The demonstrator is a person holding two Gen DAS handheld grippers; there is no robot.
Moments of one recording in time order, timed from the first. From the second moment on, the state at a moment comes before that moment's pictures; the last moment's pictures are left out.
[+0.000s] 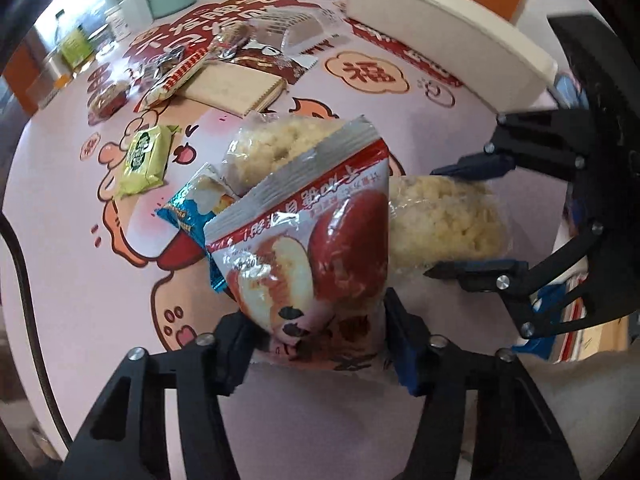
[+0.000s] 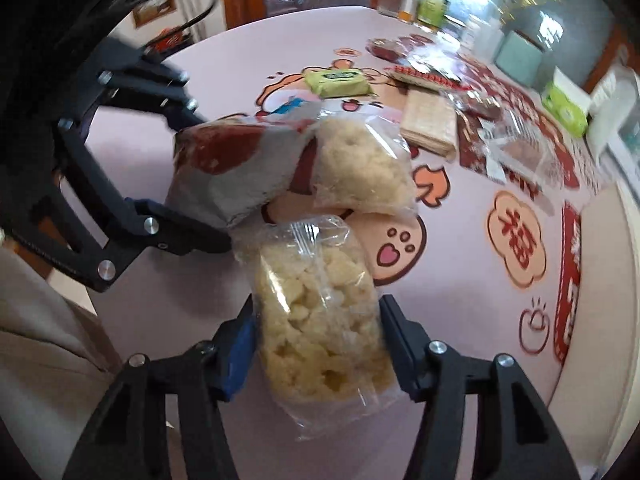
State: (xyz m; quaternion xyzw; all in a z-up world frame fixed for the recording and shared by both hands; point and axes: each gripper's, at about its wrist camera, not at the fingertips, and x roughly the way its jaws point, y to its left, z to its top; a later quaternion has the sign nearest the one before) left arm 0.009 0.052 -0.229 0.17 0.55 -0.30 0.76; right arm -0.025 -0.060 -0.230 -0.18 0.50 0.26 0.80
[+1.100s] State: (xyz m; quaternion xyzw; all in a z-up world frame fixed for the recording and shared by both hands) left arm 0.021 -0.115 -0.031 0.15 0.40 -0.27 0.86; right arm -0.036 -0.242 -0.048 0.04 0.39 0.01 0.92
